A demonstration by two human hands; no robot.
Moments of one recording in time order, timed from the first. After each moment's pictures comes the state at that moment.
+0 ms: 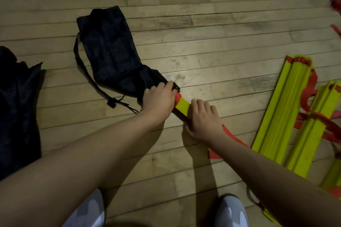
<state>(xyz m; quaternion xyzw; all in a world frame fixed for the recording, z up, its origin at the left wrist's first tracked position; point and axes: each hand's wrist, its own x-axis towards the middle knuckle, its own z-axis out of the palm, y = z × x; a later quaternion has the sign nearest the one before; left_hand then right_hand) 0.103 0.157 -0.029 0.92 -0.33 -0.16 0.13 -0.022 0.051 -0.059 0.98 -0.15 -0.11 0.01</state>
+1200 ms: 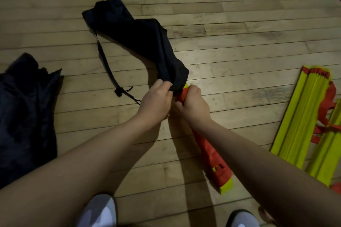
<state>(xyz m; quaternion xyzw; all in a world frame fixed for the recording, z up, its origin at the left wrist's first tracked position) 0.135 0.192 -0.021 0.88 -0.31 -0.12 0.35 0.070 0.084 -0.032 0.91 -0.30 -0.05 -0.26</state>
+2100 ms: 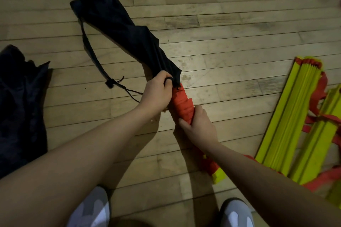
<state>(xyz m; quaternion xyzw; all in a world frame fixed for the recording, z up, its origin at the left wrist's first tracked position) 0.124 0.170 -0.015 0.86 -0.19 -0.20 0.42 -0.009 0.087 -0.056 0.88 -0.37 -0.10 -0.28</state>
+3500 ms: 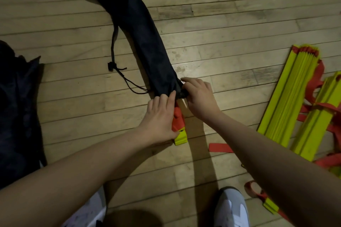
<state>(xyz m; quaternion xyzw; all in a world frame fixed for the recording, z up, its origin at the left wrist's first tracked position) 0.059 0.193 -0.043 0.87 -0.44 -0.20 0.07 0.016 0.037 -0.058 0.97 -0.13 0.03 -0.21</state>
